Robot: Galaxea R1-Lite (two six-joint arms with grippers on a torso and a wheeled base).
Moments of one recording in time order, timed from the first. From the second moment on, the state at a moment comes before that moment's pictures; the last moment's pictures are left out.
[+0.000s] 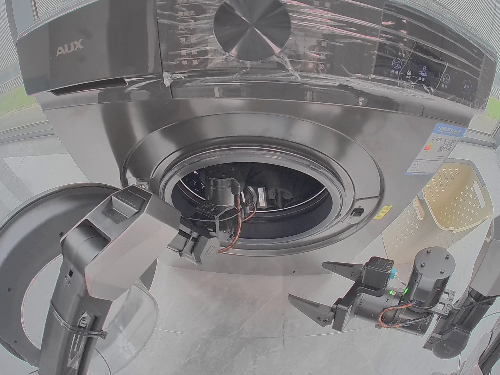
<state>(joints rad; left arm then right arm) -0.55 2.52 -1.59 -0.88 0.17 -0.15 0.73 1.91 -0.19 -1.54 0.11 0.12</state>
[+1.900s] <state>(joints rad) -0.48 2.70 -1.99 -0.86 0.21 -0.17 0.72 1.92 -0.19 -1.54 0.11 0.12</state>
